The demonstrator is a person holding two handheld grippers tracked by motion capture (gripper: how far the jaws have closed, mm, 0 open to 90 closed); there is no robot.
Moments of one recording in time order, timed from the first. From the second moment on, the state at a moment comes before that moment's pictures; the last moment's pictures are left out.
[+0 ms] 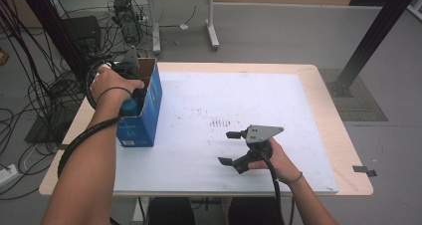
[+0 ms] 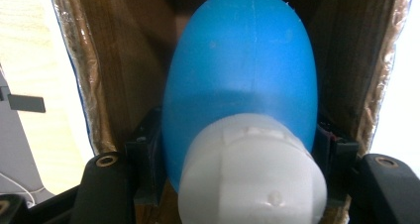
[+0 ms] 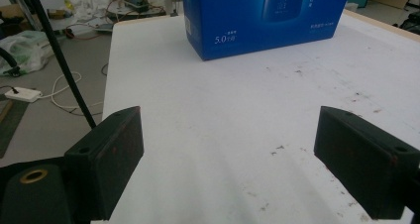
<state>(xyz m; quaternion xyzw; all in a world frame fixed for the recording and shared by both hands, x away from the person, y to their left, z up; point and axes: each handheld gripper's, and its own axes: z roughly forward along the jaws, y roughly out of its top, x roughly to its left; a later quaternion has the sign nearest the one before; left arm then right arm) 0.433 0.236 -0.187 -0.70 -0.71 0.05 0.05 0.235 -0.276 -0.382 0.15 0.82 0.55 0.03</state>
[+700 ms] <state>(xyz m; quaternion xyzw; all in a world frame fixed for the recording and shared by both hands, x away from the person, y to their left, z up) 0.432 0.242 -0.174 -0.69 -0.72 0.06 0.05 0.235 -0.275 -0.382 0.16 0.82 0.55 0.03</state>
